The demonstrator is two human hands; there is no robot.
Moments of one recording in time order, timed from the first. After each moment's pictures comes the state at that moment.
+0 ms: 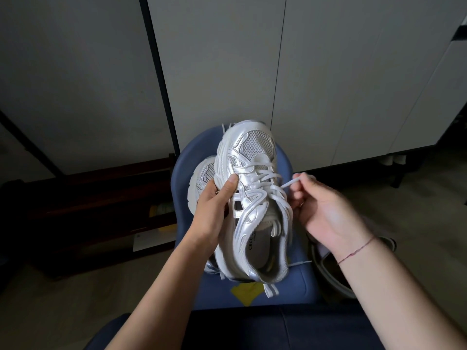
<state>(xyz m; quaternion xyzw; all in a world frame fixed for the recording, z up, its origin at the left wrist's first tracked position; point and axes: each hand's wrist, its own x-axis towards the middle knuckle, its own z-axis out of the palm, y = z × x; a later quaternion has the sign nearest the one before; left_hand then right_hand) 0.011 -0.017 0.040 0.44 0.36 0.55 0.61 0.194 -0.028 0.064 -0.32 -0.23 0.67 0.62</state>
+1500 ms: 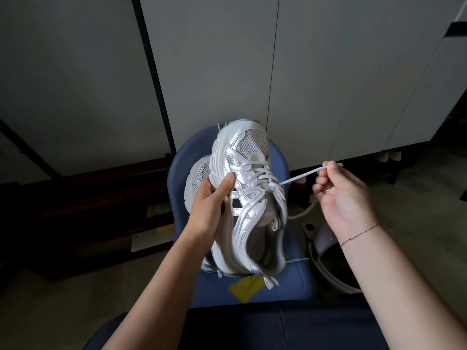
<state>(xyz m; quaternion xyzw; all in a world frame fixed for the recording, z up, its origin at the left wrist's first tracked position) 0.011 -0.013 0.039 0.46 0.39 0.55 0.58 0.219 -0.010 0.059 -0.38 -0.21 0.50 0.75</state>
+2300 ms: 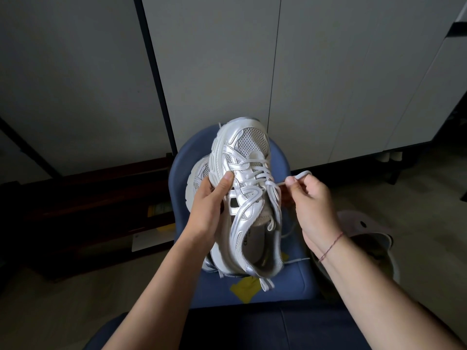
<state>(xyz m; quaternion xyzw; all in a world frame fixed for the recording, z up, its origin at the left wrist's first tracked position) 0.009 -0.015 0.042 0.45 0.38 0.55 0.59 0.177 -0.022 0.041 -0.53 -0.44 0.38 0.62</state>
